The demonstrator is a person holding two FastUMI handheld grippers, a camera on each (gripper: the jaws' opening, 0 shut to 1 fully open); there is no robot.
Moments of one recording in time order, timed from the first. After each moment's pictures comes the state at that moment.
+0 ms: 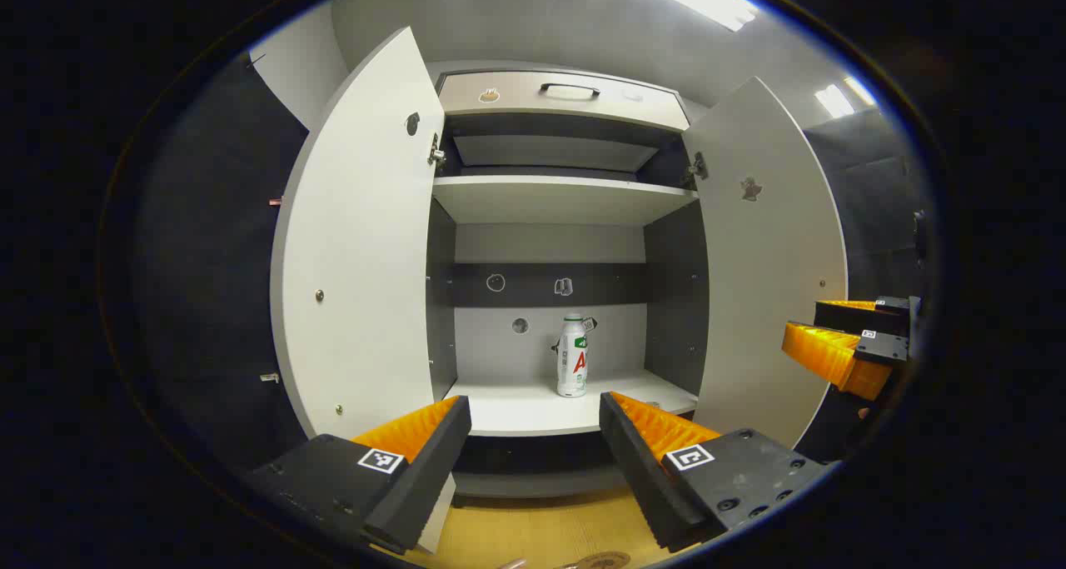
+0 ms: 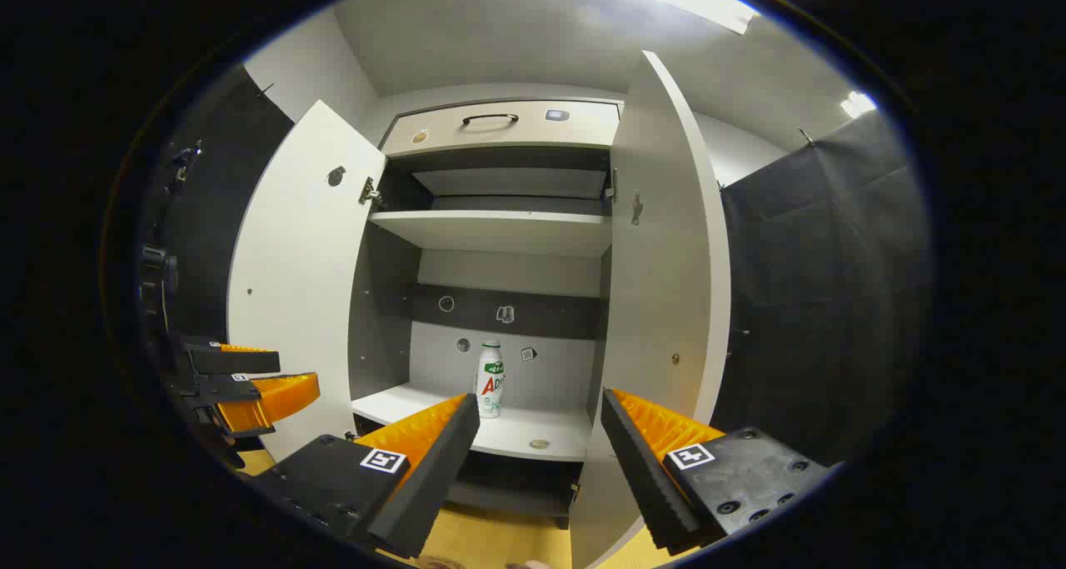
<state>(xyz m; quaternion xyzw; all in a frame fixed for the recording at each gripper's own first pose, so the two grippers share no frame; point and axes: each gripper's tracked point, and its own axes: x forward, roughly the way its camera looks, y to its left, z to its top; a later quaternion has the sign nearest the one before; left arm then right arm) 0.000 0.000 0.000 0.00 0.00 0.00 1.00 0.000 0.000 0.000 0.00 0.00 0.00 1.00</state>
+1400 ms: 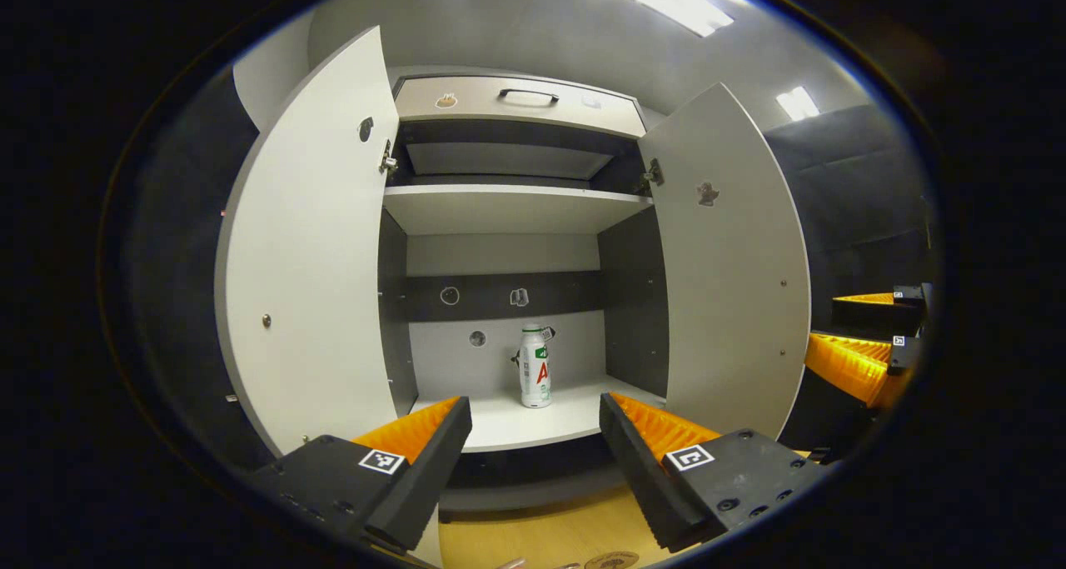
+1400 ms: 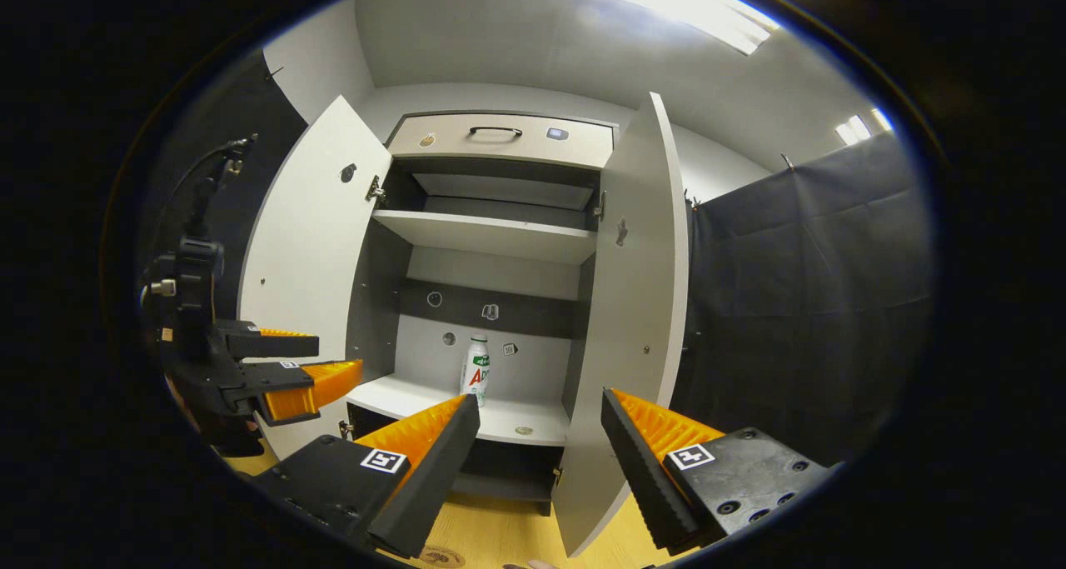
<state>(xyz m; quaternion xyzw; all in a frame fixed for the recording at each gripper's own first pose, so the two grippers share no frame) 0.025 -0.016 0.009 0.01 -0.01 -0.10 0.99 -0.060 0.017 0.012 -0.03 0.00 -0.06 1.00</state>
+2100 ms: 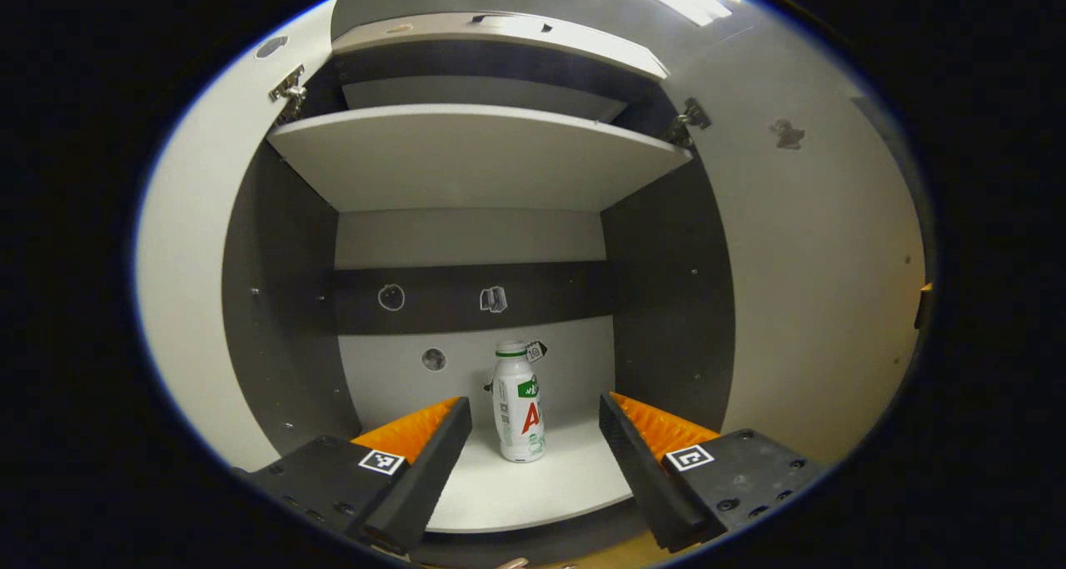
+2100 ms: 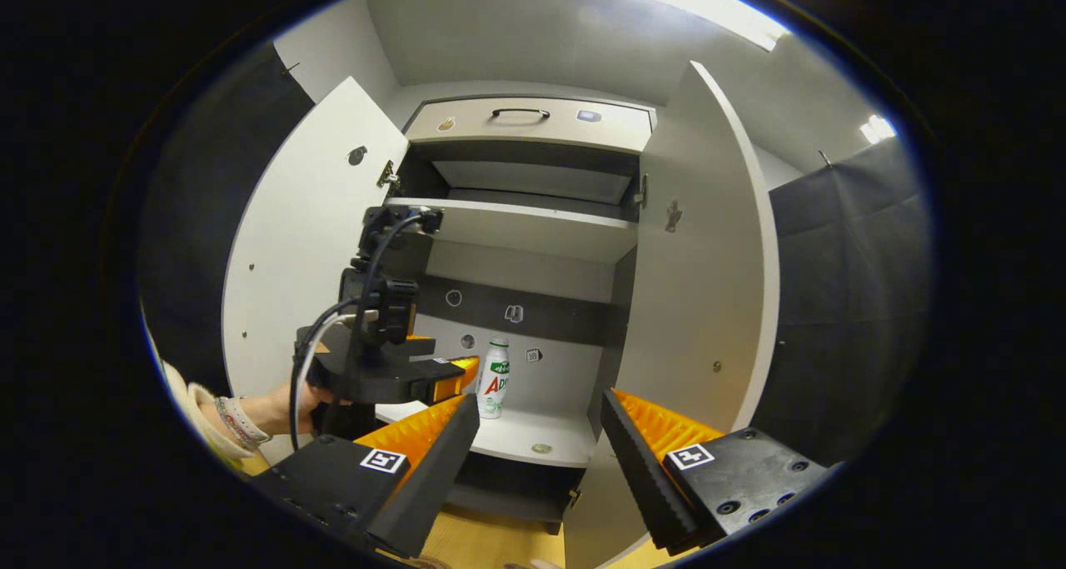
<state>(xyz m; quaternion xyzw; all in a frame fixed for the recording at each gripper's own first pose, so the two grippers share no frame) 0.251 -0.063 -0.019 0.02 0.00 -0.12 0.99 0.030 0.019 -0.014 -0.04 0.00 0.01 1.00</state>
